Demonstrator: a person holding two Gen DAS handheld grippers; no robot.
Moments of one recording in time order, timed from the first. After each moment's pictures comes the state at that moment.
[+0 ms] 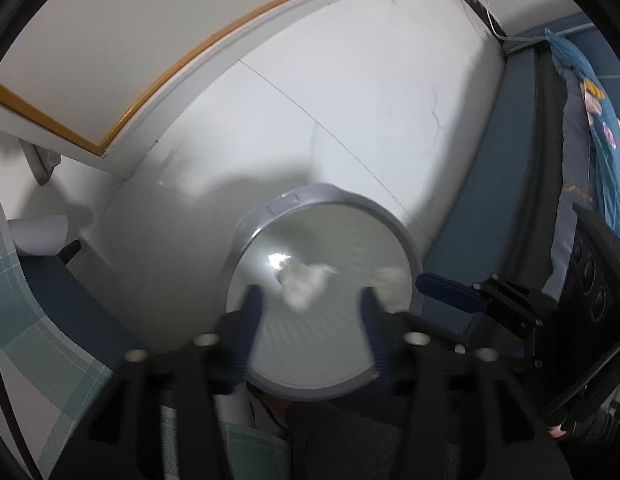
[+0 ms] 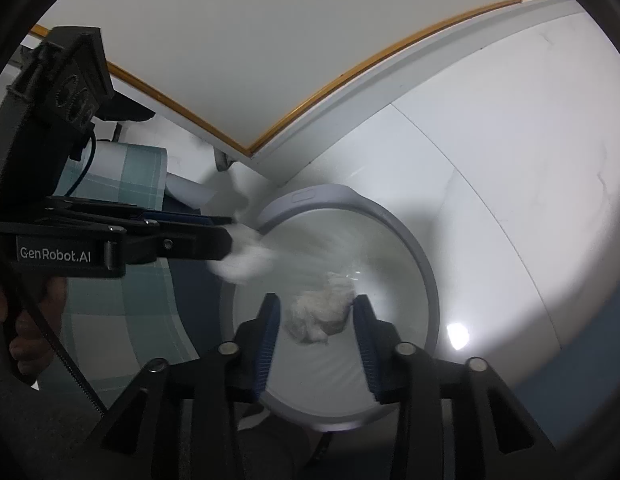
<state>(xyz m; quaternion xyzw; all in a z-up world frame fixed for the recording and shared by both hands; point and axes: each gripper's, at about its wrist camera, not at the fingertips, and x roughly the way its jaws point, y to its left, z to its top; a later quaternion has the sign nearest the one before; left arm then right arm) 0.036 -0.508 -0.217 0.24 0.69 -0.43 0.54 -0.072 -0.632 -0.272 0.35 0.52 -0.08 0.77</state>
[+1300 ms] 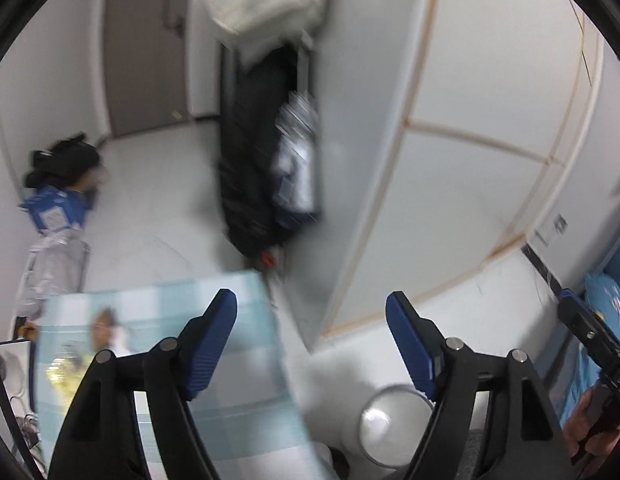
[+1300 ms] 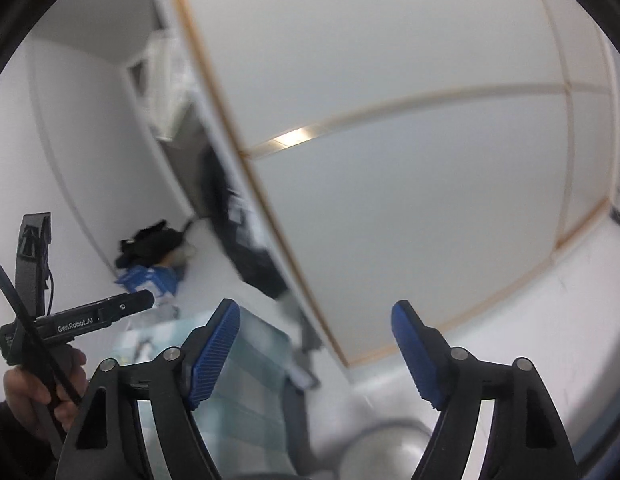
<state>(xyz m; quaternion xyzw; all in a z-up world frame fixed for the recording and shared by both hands) 0.048 -0.260 0.065 0.02 0.36 -0.24 0.90 -0.065 -0.558 0.057 0.18 0.24 -0.06 0.95</state>
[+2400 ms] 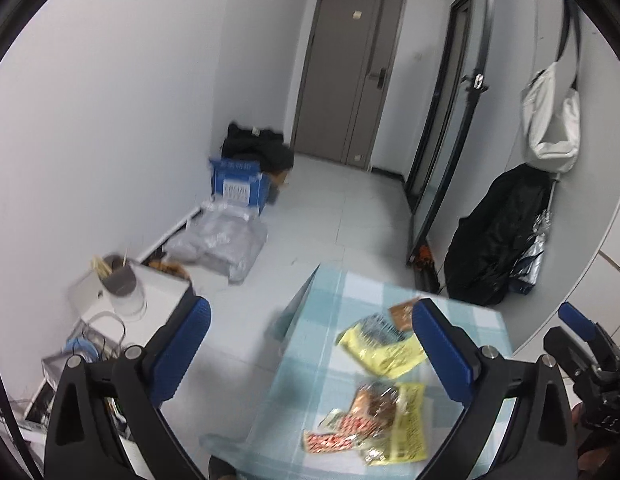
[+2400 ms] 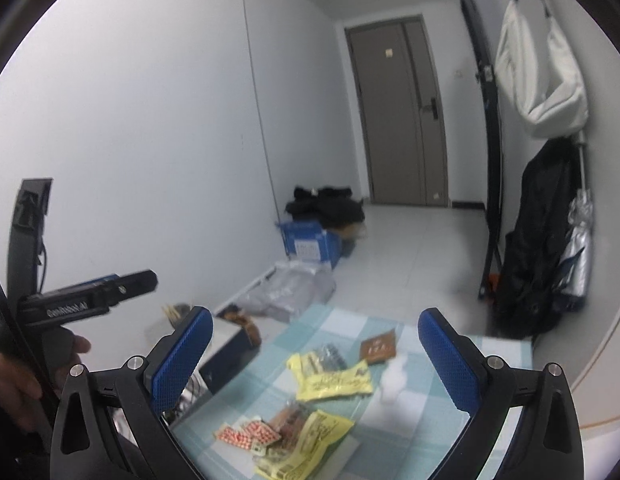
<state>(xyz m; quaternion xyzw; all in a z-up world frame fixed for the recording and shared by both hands) 0.022 0.042 0.026 -0.11 0.29 0.01 0.95 0.024 -0.166 0.045 0.02 0.20 0.22 0.95</state>
